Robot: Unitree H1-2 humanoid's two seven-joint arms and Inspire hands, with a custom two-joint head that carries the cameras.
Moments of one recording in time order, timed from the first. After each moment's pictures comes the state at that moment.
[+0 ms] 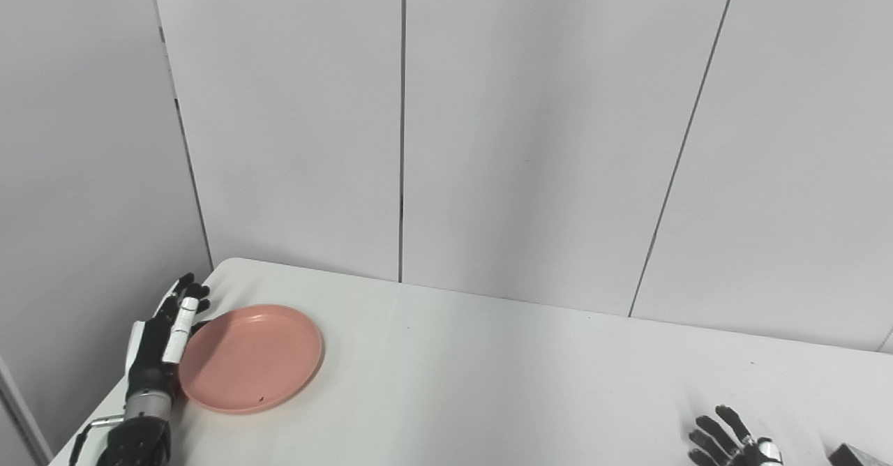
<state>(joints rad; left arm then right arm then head) -0.57 0.42 0.29 0.85 -0.14 -0.38 0.06 -0.20 -0.10 -0.13 0.12 0.23 -0.05 0.09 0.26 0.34</state>
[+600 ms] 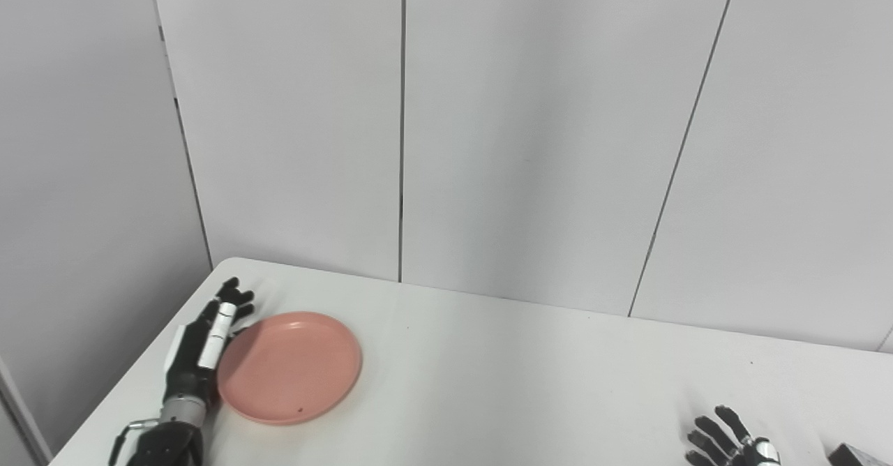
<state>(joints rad) -0.54 0.33 0.27 0.71 -0.20 -0.29 -0.02 -0.20 -0.10 -0.12 0.12 0.22 -0.05 0.09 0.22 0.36</state>
